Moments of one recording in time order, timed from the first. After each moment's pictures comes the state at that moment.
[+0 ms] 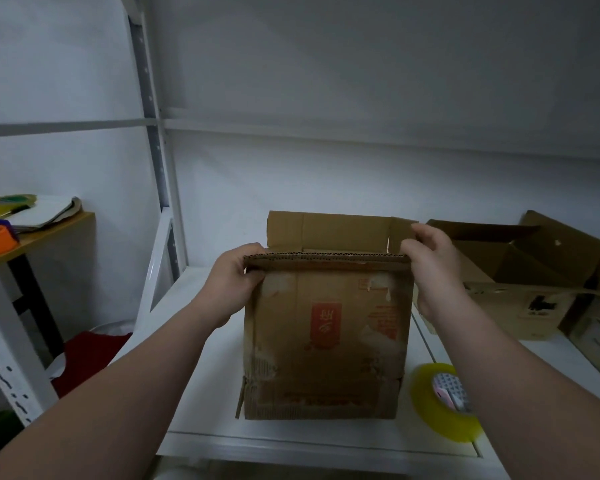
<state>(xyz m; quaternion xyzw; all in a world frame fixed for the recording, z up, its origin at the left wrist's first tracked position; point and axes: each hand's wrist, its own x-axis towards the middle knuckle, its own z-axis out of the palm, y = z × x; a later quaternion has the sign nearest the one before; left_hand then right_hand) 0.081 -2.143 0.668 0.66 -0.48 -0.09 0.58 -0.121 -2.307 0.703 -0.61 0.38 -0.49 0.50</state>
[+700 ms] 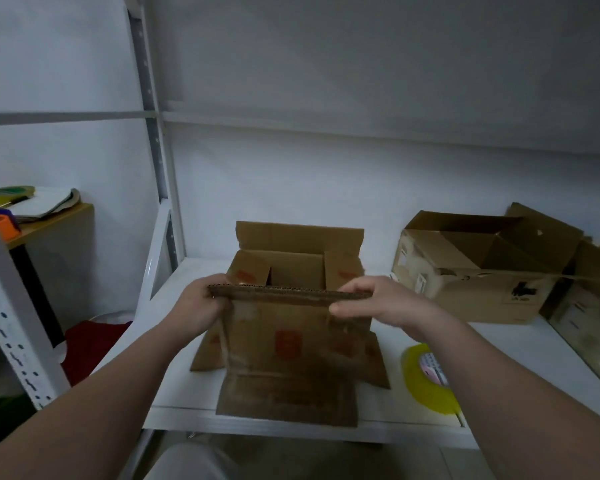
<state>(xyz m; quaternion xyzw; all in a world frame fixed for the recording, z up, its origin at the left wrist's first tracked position) 0.090 -2.093 0.623 0.75 -0.41 -0.12 0.51 -0.140 -2.264 0.677 -0.84 0.30 -0.08 0.44</state>
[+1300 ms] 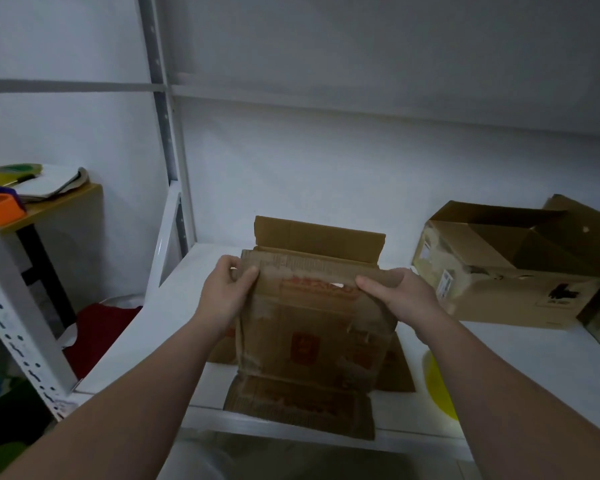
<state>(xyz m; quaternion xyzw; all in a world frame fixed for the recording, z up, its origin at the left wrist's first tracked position) 0.101 -2.133 0.600 0.77 -0.27 -0.12 0.57 -0.098 -2.309 0.632 -0.77 0.45 -0.21 0.40</state>
